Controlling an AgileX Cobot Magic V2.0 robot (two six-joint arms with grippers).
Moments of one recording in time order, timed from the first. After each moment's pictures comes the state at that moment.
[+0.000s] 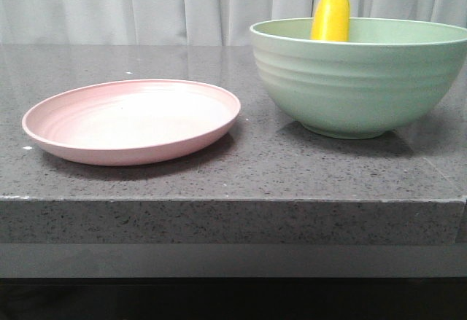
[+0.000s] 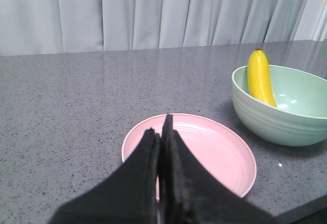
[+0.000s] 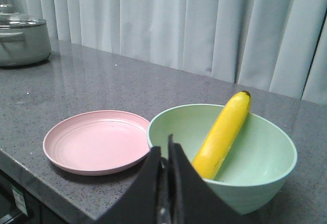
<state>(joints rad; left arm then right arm) -0.45 0.28 -0.50 -0.01 0.41 -0.05 0.16 0.17 -0.41 0.94 0.46 -0.88</state>
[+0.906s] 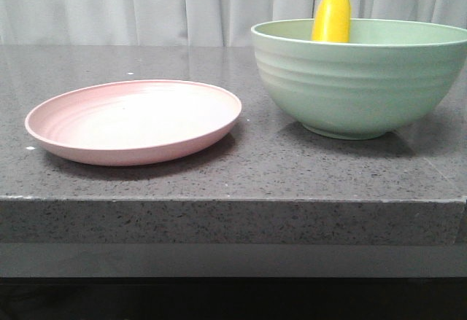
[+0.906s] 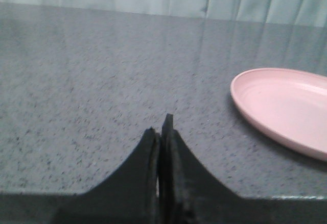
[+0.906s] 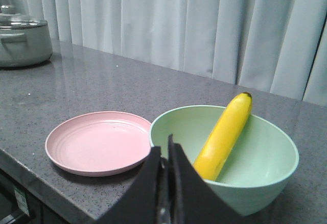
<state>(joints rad) -0.07 0.00 -0.11 -0.02 0.36 -0.05 0.16 0.17 -0.41 0.94 0.46 -0.88</state>
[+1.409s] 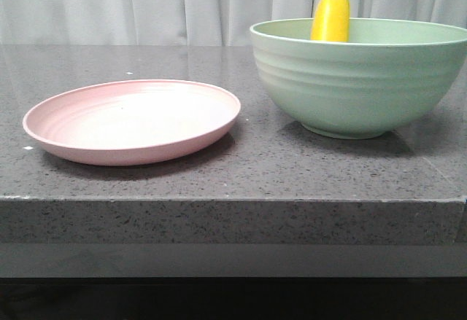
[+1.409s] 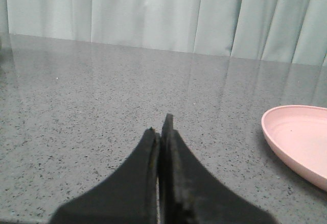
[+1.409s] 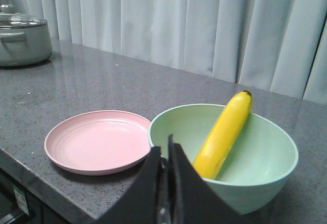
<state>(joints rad) -0.01 0.00 0.01 -0.03 0.08 -0.05 0.16 0.17 -0.41 0.94 0.46 -0.88</state>
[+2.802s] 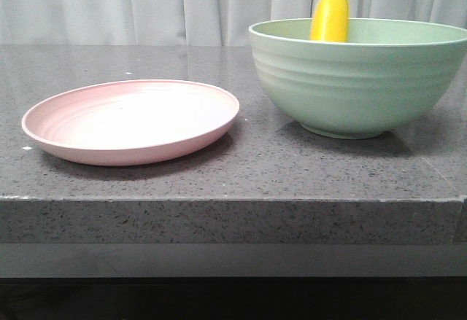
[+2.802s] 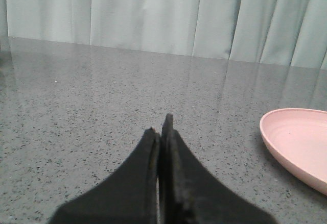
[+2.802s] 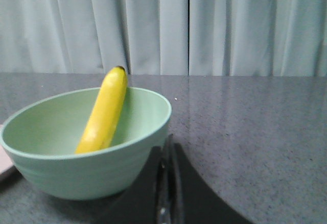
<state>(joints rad) -0.01 0.00 0.01 -0.03 0.07 -0.05 0.14 0.16 -0.11 0.12 -0.03 -0.04</state>
